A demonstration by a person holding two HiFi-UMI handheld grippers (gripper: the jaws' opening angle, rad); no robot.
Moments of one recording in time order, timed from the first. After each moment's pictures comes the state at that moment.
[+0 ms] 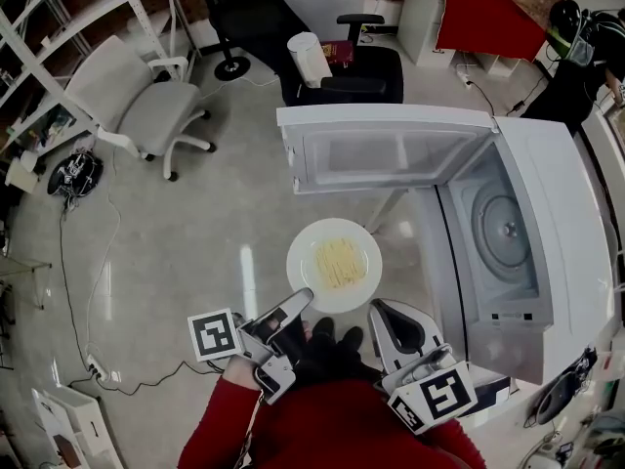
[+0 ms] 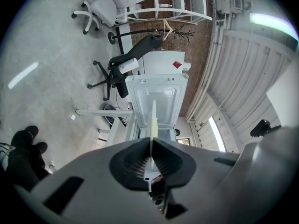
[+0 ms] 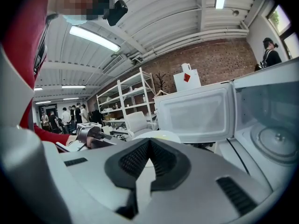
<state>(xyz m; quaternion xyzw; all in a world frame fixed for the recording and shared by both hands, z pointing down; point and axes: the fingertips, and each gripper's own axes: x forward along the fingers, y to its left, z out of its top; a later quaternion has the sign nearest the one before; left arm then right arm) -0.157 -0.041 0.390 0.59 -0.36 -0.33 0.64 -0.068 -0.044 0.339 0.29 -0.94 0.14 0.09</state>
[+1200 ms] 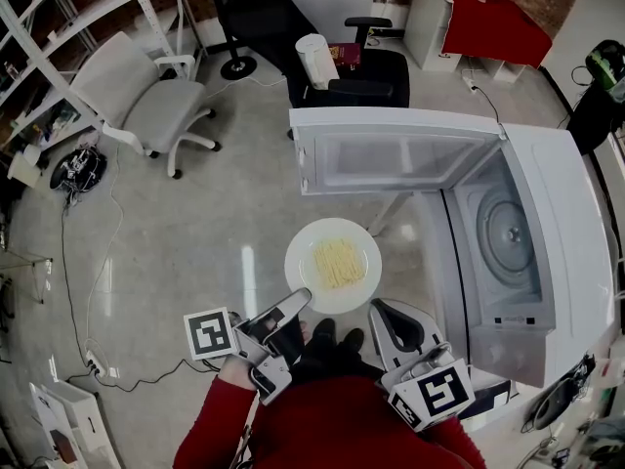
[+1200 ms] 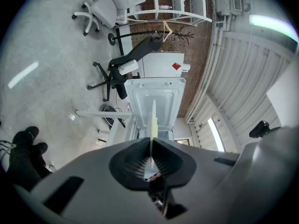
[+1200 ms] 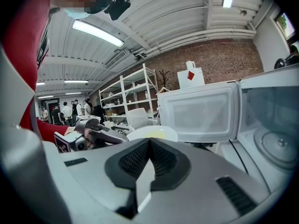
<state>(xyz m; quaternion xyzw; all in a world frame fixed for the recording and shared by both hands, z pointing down) -0.169 -0.036 0.383 0.59 -0.36 -0.33 0.64 -0.077 -0.043 0.346 0.27 -0.95 0.12 0.12</state>
